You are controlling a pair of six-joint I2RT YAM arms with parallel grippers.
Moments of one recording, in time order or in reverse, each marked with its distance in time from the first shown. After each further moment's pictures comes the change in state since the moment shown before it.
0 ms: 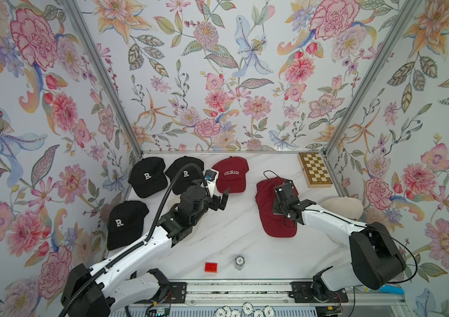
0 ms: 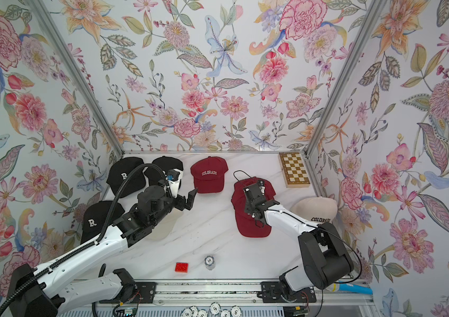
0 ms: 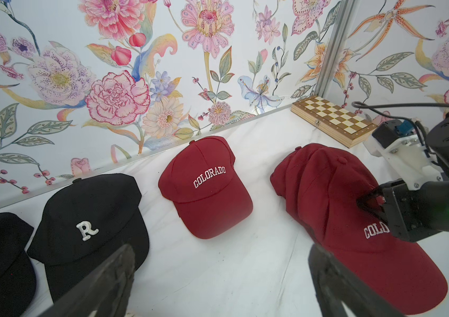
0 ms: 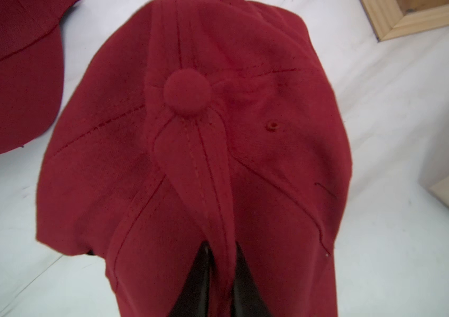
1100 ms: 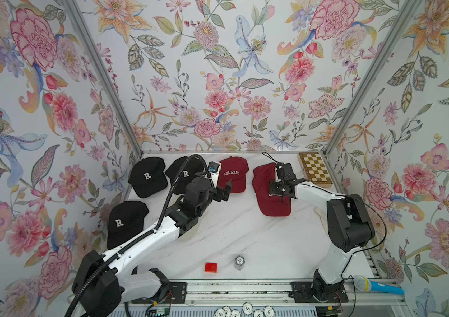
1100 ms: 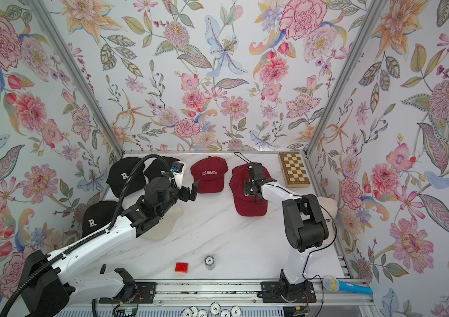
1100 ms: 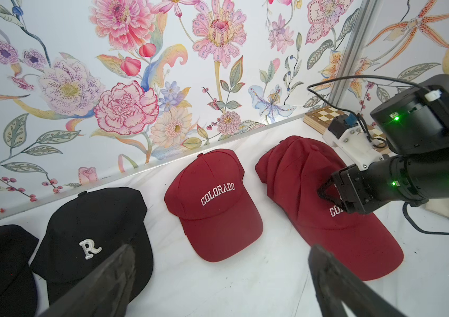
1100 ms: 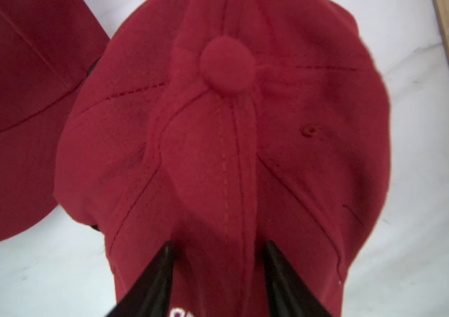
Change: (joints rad) left arm 0.037 0.117 0.090 0.056 -0.024 0.007; right arm -0.144 0.331 0.348 0.026 -0.215 -0.245
